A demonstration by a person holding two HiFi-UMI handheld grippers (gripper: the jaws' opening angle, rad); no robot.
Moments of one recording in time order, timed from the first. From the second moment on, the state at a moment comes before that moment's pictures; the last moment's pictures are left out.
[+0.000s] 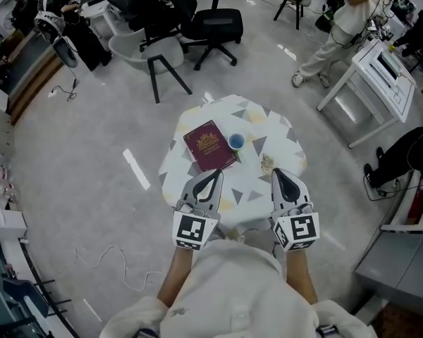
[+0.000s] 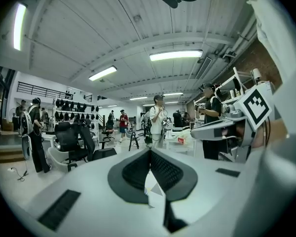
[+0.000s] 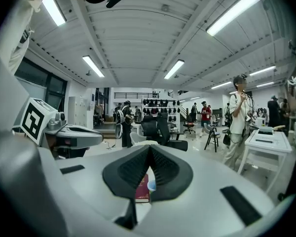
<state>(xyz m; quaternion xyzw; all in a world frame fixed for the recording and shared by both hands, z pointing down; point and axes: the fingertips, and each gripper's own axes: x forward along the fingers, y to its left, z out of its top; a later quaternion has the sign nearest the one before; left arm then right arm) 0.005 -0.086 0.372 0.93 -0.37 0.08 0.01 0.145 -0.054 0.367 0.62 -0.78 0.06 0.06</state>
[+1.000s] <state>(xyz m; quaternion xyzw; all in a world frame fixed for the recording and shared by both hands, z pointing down) 0.000 -0.202 0.394 0.95 -0.29 0.06 0.04 0.129 -0.145 0.379 0.67 -0.73 0.06 0.11</state>
